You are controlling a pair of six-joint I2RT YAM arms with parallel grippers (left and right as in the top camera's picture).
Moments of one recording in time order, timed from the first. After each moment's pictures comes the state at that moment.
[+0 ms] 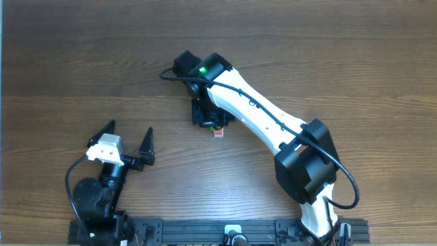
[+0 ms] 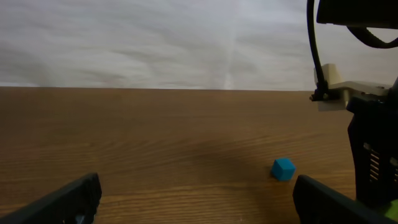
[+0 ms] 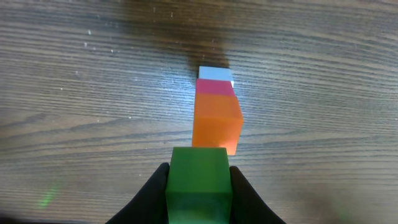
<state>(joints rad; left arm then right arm) 0.04 0.01 0.01 -0.05 0.26 -0.10 0.73 2.05 1.79 -1.35 -0.05 0.66</state>
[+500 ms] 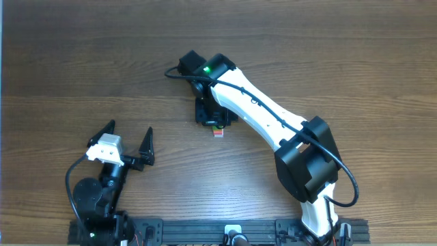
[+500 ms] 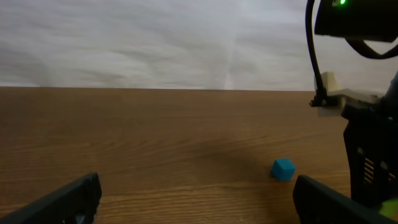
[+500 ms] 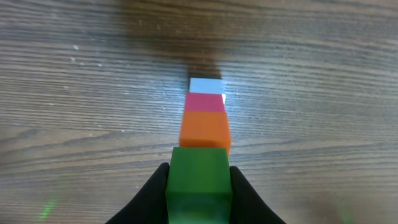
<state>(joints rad) 0.04 0.01 0.01 -0.05 0.26 -0.10 0.71 2.05 1.74 -1.30 -0.05 0.67</state>
